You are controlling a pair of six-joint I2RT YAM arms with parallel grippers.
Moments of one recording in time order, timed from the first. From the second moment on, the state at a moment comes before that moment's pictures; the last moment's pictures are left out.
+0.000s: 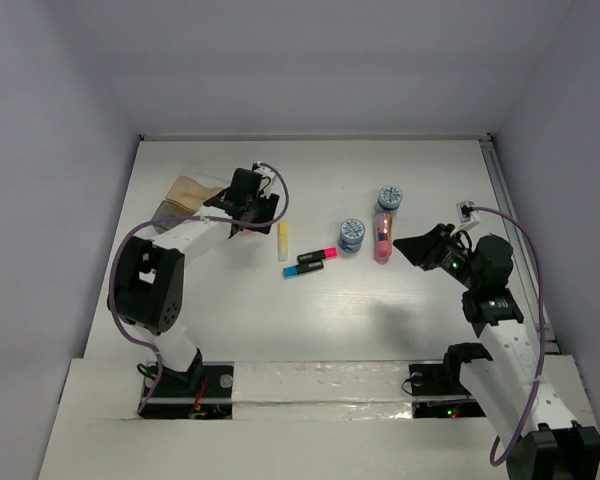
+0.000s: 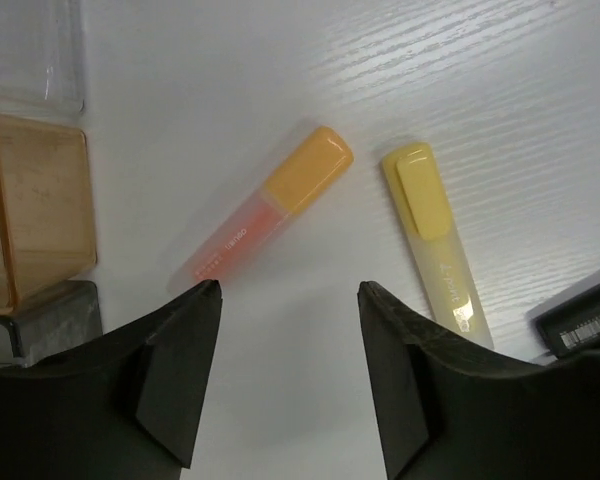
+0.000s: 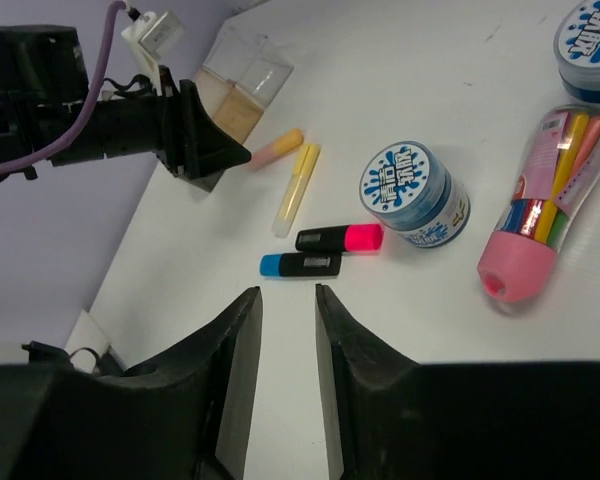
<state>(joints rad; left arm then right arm) -0.40 1.66 1.10 -0.27 -0.09 -0.04 0.06 0.67 0.43 0.10 -0.61 0.63</state>
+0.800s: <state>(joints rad) -0.38 1.94 1.28 -0.30 -0.08 0.10 0.07 0.67 0.43 0.11 -0.61 0.61</state>
